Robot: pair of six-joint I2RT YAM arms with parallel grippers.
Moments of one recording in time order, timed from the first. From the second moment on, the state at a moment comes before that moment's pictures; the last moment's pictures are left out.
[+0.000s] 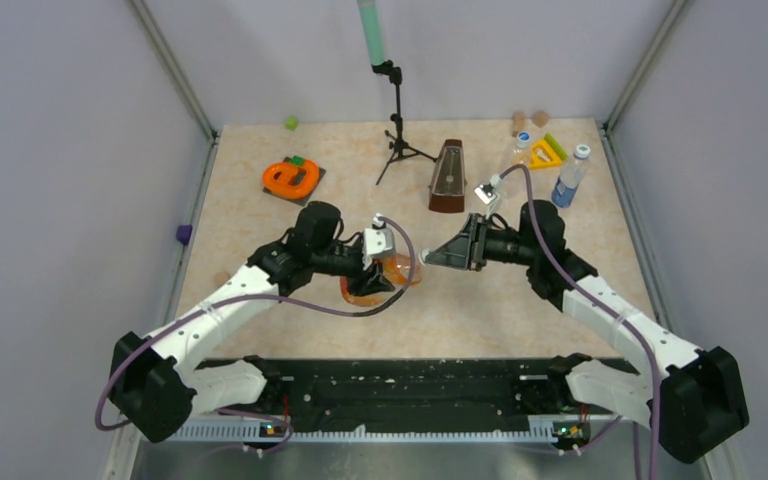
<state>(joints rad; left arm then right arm) -0.64 1.15 0.88 -0.36 0.72 0.46 0.48 1.05 0.67 0.13 -0.76 0.82</state>
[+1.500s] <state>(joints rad) -0.73 0.96 0.73 0.01 0.46 0.39 0.48 0.70 0.70 -0.34 -0.51 0.81</state>
